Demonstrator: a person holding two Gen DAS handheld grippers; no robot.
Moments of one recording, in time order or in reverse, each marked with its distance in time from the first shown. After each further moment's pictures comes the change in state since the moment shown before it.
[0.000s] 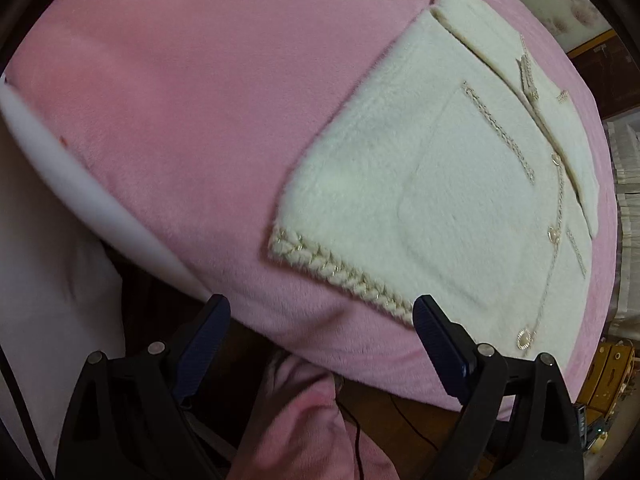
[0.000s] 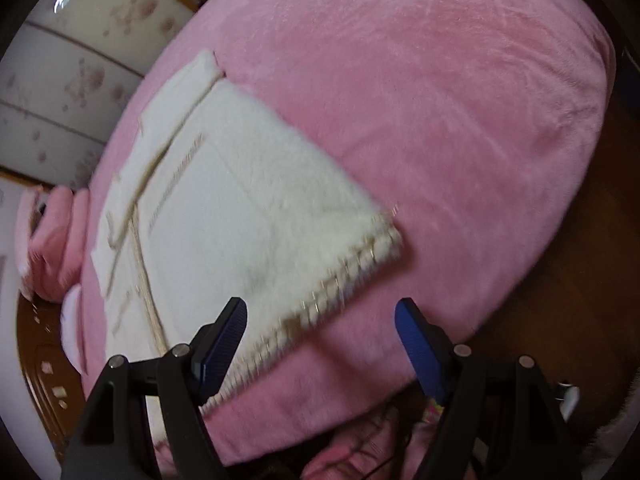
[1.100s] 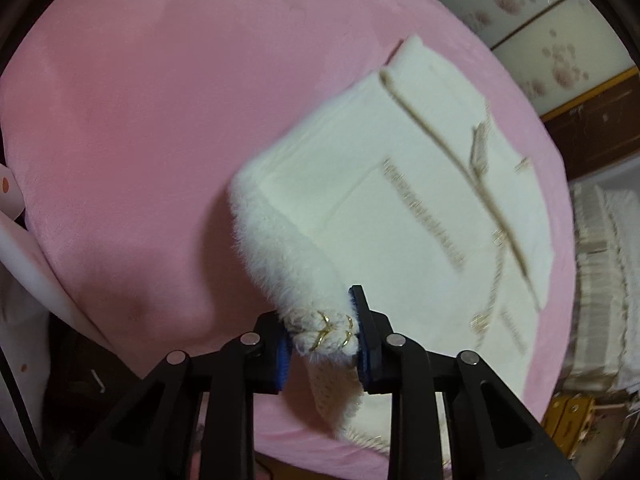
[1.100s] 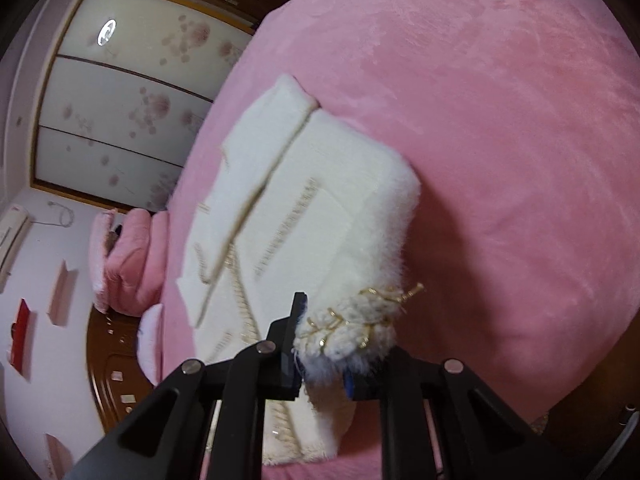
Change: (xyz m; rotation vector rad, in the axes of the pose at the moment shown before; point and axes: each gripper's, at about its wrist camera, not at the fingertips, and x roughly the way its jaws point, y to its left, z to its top) left arm 0.002 -0.073 0.042 -0.129 -0.196 -0.180; right arm 0.003 0.055 0.046 -0.001 -0.037 0.306
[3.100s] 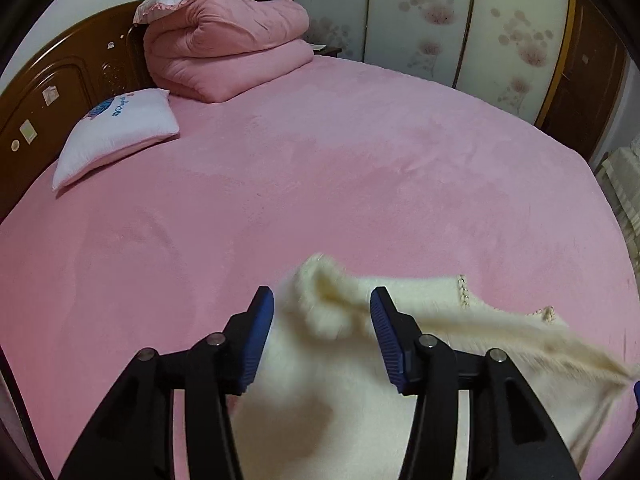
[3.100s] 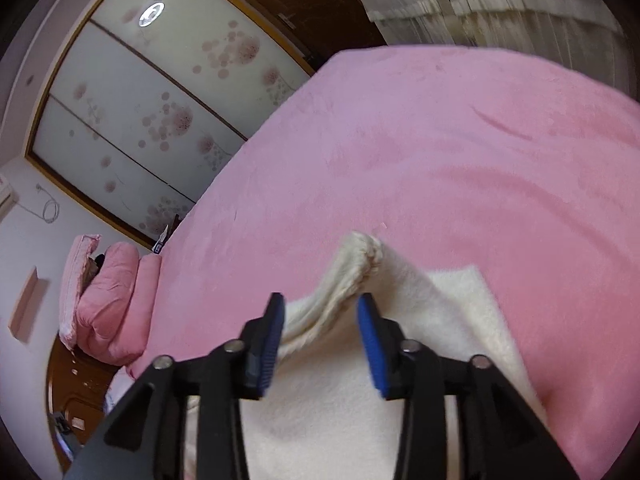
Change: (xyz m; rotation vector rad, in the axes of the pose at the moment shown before) left arm 0.081 -0.298 0.268 0.384 -0.339 0.243; right arm 0.196 0.212 0.261 -0.246 -0.190 -0.062
